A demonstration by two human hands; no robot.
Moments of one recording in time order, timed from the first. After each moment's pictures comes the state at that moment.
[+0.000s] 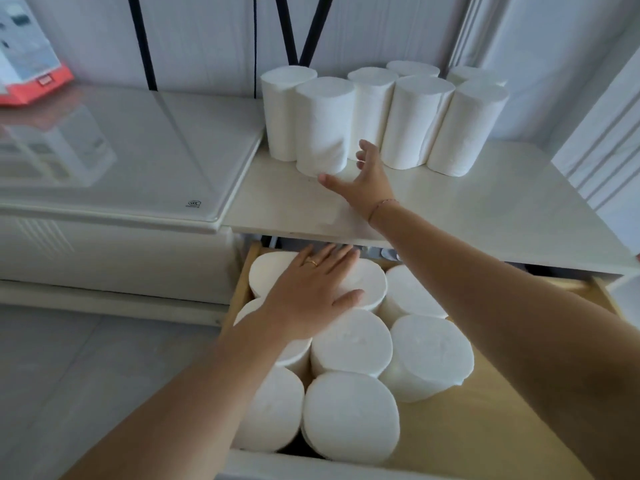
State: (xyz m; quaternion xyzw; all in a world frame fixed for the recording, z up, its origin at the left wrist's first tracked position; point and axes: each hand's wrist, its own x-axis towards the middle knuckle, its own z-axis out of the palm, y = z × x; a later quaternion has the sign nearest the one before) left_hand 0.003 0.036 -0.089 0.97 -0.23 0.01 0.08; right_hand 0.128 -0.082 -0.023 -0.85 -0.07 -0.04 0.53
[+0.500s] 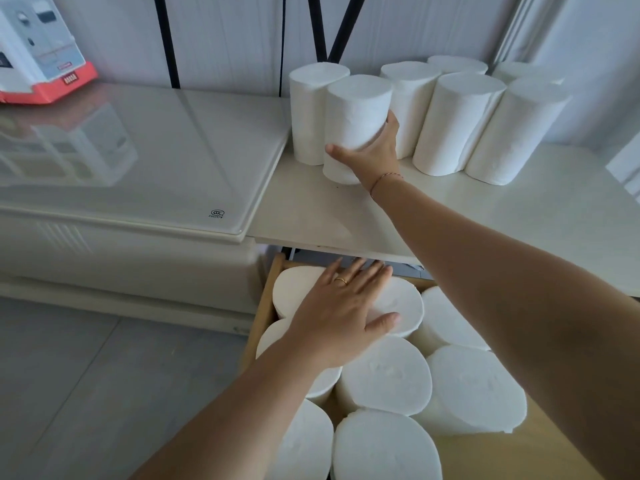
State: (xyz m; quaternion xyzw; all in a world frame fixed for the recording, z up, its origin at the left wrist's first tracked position) left_hand 0.003 0.035 -0.088 0.97 -0.23 0.01 0.10; right_hand 0.192 -0.038 -0.015 -0.79 -0.06 -0.10 0.60
